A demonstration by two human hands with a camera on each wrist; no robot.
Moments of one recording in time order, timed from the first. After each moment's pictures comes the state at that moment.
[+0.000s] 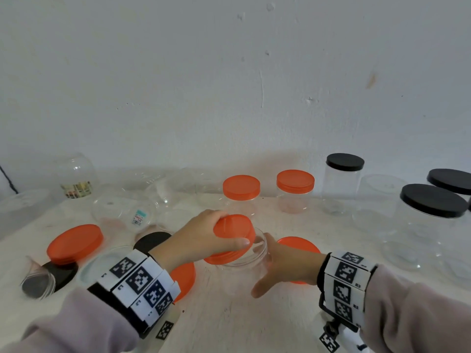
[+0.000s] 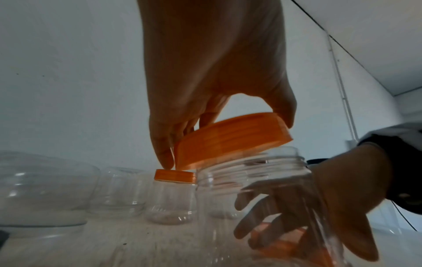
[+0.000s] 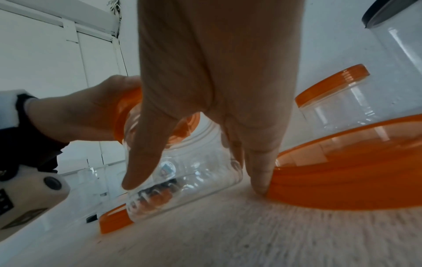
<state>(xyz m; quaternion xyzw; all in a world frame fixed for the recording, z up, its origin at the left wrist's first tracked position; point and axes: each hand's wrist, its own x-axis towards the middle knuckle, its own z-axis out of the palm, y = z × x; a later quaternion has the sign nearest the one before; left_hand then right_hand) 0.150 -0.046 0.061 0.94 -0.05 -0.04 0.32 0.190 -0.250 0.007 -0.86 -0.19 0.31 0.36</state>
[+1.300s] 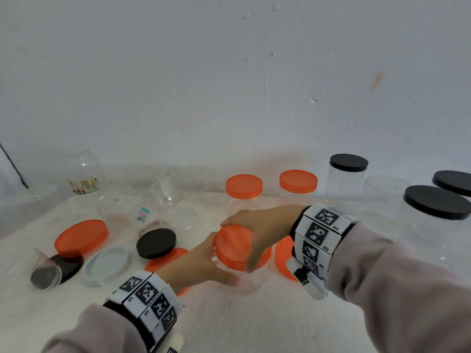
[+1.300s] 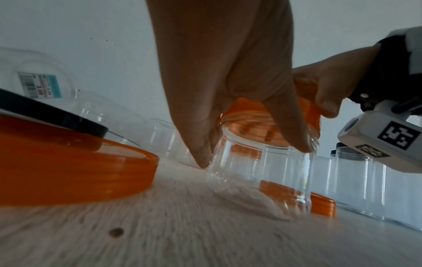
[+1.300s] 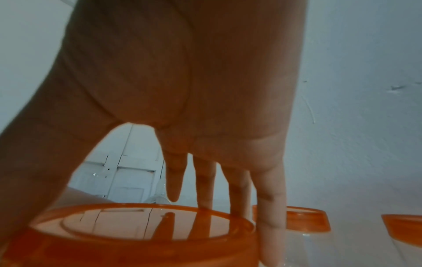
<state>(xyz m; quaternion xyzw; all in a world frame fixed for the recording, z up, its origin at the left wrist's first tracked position) 0.137 -0.044 0.010 0.84 0.01 -0.16 0.51 0.196 -0.212 0.097 -0.89 -0.37 0.26 0.03</state>
